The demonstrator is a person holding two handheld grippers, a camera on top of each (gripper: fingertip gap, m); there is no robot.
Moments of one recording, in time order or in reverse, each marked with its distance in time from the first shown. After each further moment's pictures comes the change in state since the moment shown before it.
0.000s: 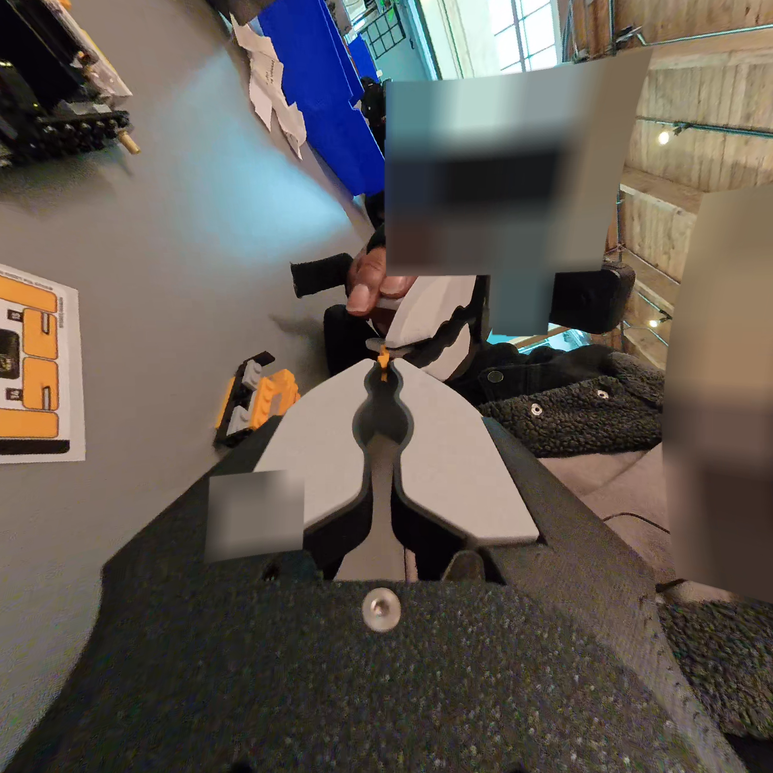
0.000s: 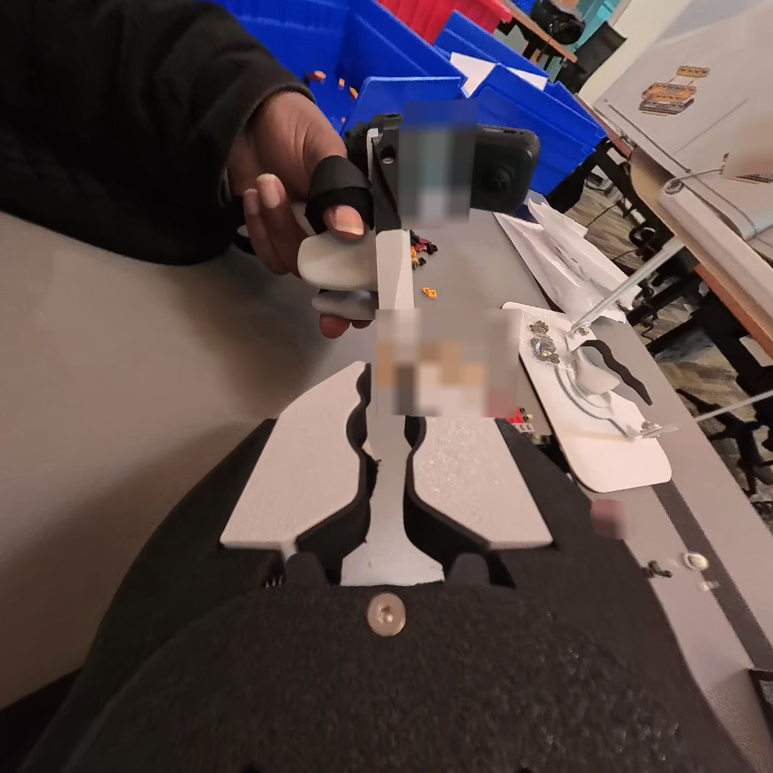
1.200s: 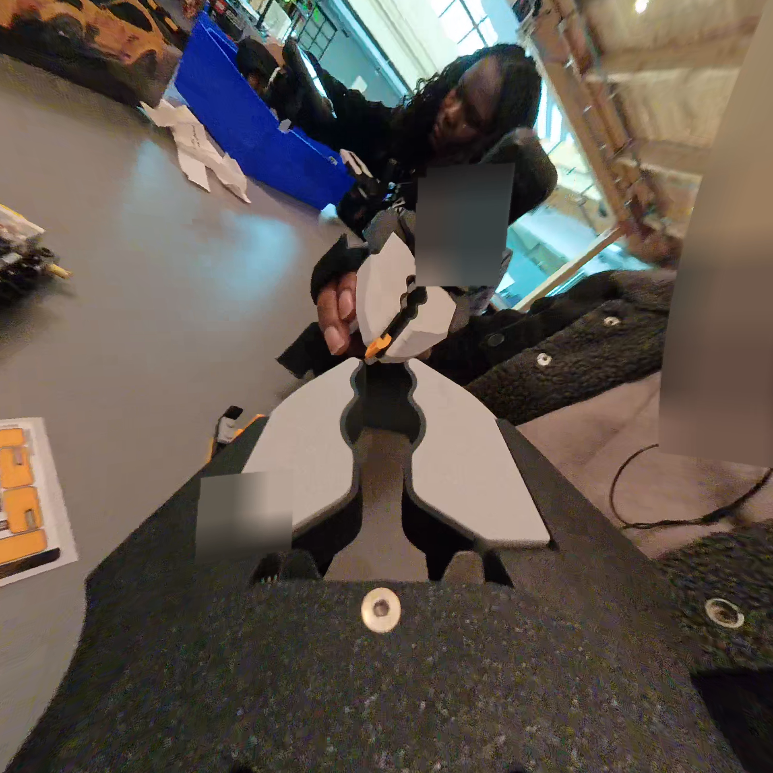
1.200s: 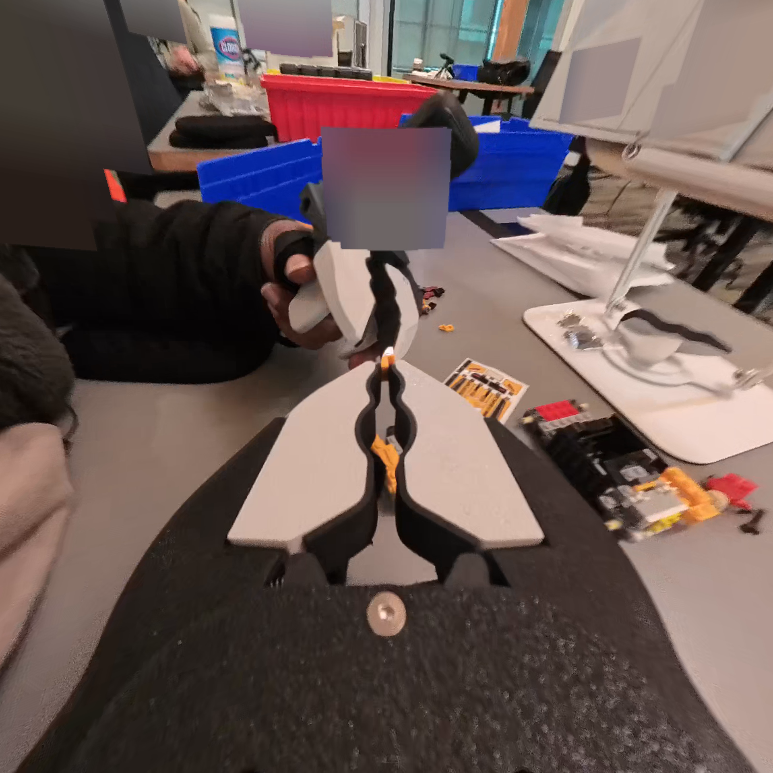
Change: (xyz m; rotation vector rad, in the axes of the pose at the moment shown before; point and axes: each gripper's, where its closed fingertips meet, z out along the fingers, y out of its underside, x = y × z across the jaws) left arm 0.031 0.001 0.001 -0.017 0.060 0.338; right arm 0.005 -0.021 -0.017 0.189 -0.014 0.389
